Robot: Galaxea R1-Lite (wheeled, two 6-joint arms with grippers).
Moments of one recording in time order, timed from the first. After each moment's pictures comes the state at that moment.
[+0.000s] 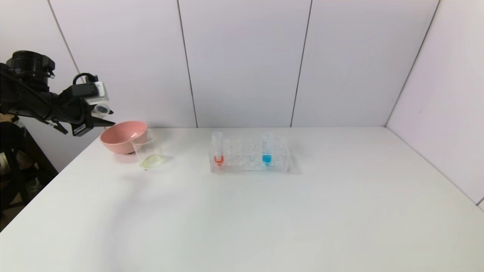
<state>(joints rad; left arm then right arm) 0.28 2.04 -1.83 0.48 -0.55 1.34 0.00 0.00 0.00 0.00 -0.04 0.10</state>
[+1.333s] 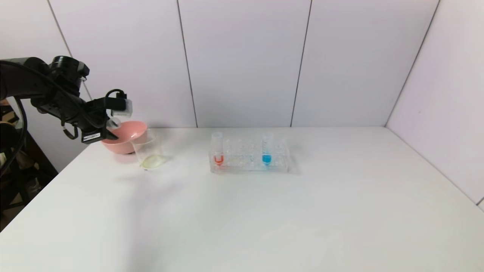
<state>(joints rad) 0.17 2.13 -2.00 0.74 -0.19 1.38 0.00 0.00 0.00 0.00 -0.04 0.10</state>
